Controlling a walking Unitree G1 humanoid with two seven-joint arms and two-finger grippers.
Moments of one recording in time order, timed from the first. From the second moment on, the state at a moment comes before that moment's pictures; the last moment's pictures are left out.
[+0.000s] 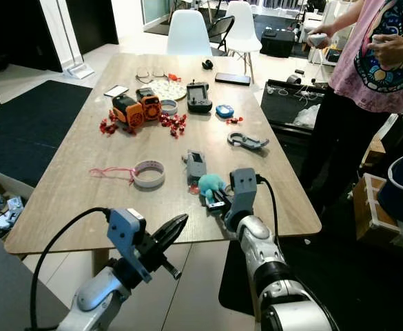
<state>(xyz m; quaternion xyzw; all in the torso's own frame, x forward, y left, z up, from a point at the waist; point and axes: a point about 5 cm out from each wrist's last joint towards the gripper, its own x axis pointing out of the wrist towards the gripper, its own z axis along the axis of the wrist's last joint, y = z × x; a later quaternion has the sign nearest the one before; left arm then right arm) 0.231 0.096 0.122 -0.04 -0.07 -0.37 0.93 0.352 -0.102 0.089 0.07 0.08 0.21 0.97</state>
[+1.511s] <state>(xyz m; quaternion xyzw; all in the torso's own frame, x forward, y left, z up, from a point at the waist) 0.225 0.090 0.126 -0.05 -0.06 -0.41 0.91 0.258 -0.130 0.097 0.07 0.14 0.23 0.96</state>
